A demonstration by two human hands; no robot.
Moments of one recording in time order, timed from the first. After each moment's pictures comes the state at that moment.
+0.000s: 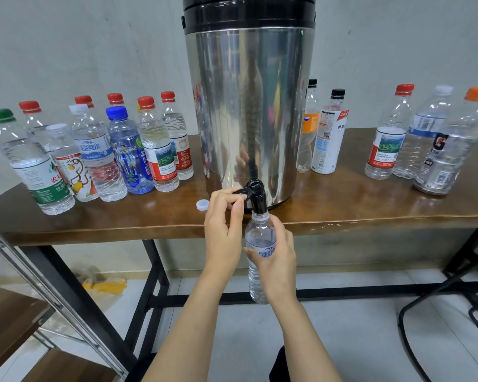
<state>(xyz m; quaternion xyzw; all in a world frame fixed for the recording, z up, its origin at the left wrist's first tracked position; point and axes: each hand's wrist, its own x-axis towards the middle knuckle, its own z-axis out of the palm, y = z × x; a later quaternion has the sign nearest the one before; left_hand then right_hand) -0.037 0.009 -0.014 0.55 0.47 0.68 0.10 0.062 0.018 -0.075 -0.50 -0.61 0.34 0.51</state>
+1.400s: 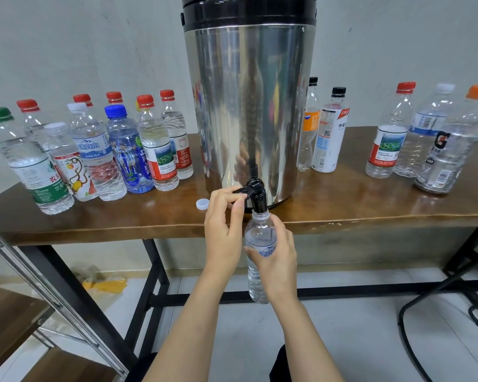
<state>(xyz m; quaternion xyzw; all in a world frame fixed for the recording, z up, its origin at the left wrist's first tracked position) -0.037 0.009 -0.014 0.56 0.47 0.68 0.09 0.062 0.017 -0.072 -0.50 -0.61 0.34 0.51</state>
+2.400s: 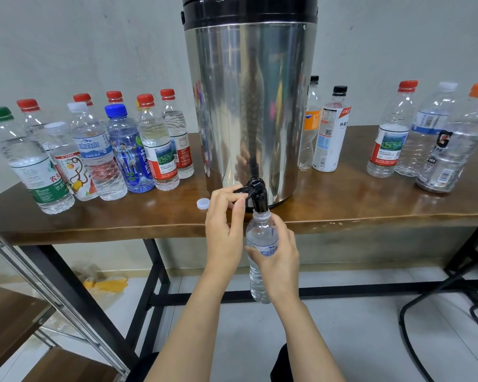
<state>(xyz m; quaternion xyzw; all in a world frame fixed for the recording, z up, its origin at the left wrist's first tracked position) -0.038 0.010 -0.016 0.56 0.48 0.67 0.09 0.063 0.018 -0.075 -0.51 -0.61 0.33 0.51</state>
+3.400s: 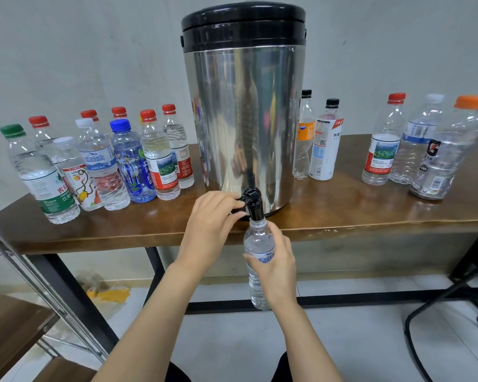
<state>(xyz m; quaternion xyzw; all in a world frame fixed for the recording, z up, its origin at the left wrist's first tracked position) -0.083 0.016 0.004 0.74 0.47 0.45 -0.18 0.068 0.019 -0.075 -0.49 -0.62 0.34 0.51</state>
